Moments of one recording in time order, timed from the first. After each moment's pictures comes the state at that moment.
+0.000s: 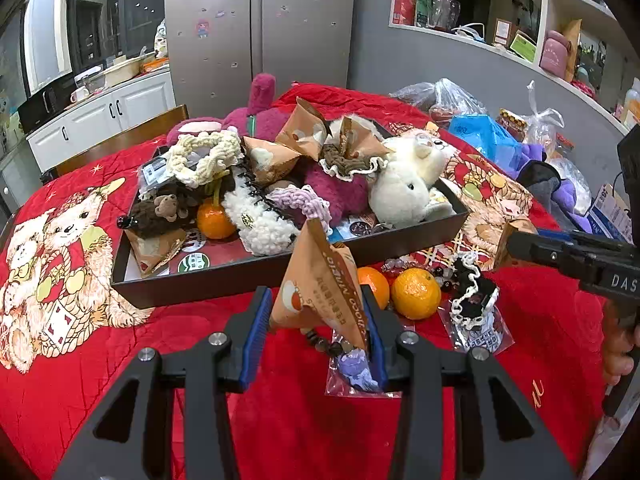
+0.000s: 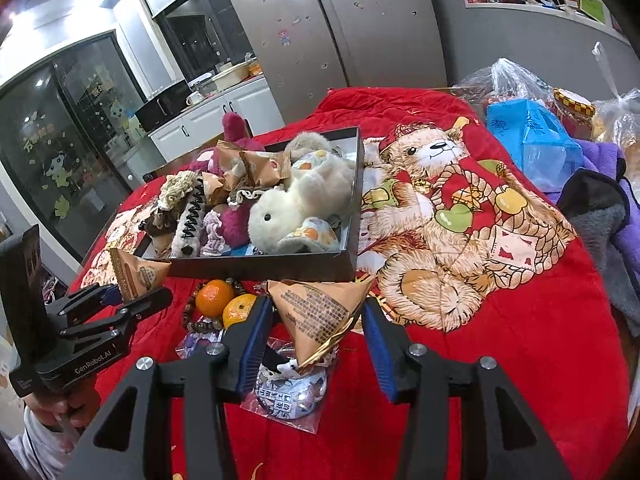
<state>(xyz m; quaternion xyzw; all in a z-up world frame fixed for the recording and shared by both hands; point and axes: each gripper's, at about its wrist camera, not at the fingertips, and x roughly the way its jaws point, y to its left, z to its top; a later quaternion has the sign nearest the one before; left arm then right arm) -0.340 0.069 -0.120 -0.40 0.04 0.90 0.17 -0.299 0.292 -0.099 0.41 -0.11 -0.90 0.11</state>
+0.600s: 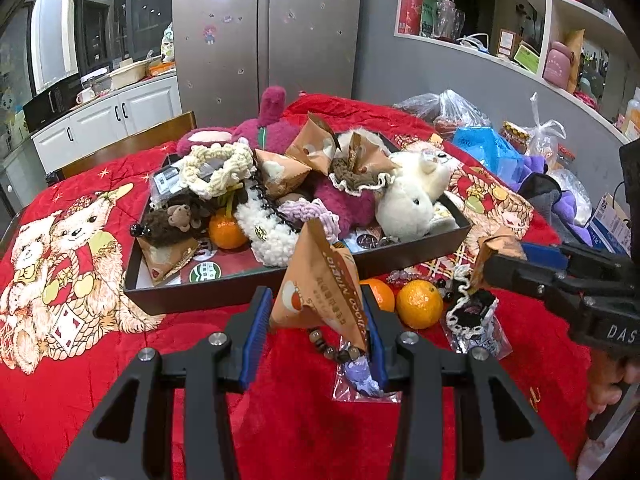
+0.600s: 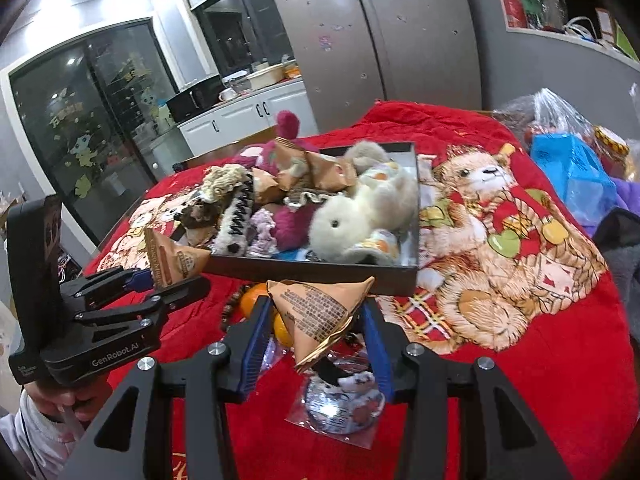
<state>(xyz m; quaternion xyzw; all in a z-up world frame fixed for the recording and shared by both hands) -0.340 0.061 -0.110 -0.39 0.04 0.91 0.16 -0.297 0.251 -0.092 0.38 -0.08 -0.91 0.16</state>
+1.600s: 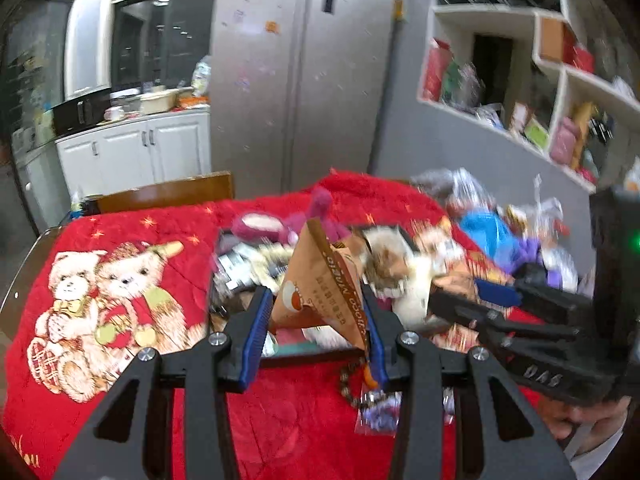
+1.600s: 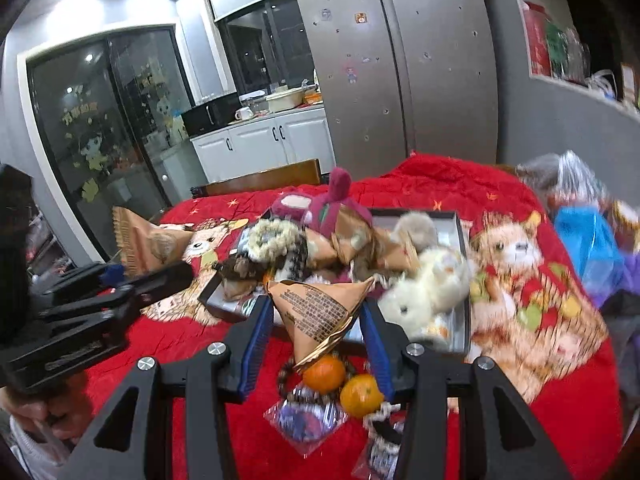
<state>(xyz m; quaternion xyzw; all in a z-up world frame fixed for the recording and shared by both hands) -0.338 0.008 -0.007 -0.31 -0.02 0.94 0.13 -0.316 0.193 -0.032 0.33 -0.05 -0.93 0.16</state>
